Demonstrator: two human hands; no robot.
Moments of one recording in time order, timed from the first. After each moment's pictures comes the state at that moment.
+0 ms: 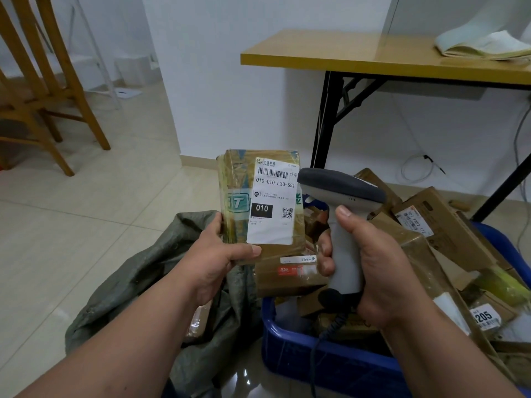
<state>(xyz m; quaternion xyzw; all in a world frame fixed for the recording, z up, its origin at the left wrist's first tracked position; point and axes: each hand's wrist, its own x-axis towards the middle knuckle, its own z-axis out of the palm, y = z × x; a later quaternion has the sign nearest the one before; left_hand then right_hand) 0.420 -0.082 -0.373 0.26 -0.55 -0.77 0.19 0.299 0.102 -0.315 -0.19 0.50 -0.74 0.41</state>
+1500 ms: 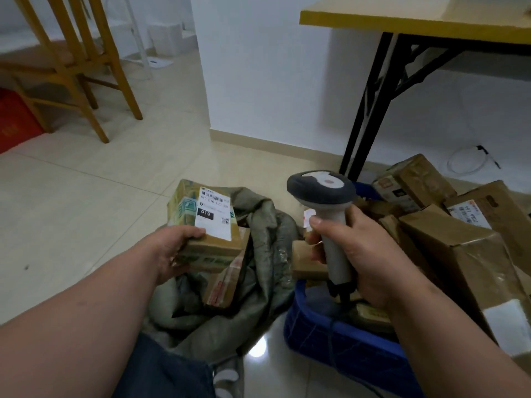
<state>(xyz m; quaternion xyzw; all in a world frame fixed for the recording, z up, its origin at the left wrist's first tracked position) 0.512 -0.177 -0.418 0.60 -0.44 -0.65 0.12 0.317 0.052 -0.347 -0.30 0.65 -0.57 0.40</state>
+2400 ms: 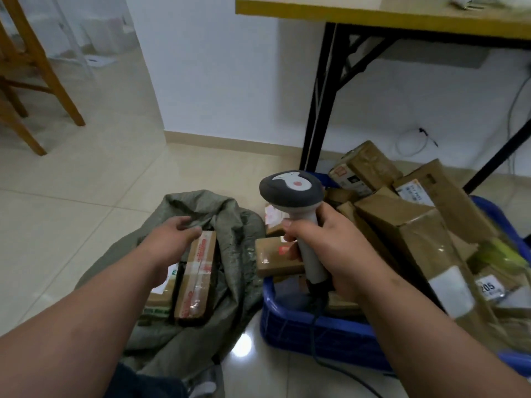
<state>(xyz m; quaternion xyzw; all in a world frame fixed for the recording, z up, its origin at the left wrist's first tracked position) 0.449 -0.161 -0.430 0.49 -0.66 -0.56 0.11 0.303 0.068 -0.355 -0.28 0.70 -0.56 0.35</state>
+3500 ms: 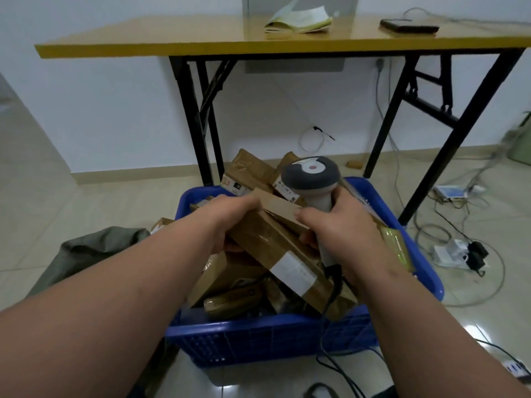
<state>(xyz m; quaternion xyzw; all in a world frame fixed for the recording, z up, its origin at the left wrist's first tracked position) 0.232 0.066 -0.341 0.40 -0.66 -0.63 -0.04 0.210 0.259 -0.314 -0.15 0.79 -0.59 0.13</state>
